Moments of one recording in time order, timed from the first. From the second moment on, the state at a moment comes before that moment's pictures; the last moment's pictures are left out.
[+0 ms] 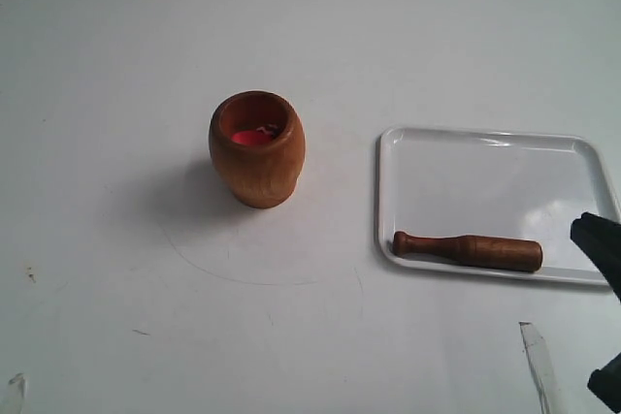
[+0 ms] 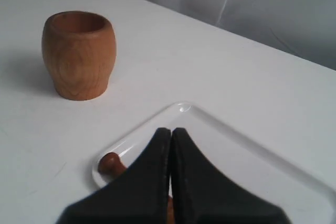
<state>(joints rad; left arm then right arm) 0.02 0.00 0.00 0.07 0.44 0.35 0.64 0.17 0.00 0.05 0.20 -0.20</state>
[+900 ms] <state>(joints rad) 0.02 0.00 0.00 0.07 0.44 0.35 0.04 0.01 0.00 0.11 0.21 -0.16</state>
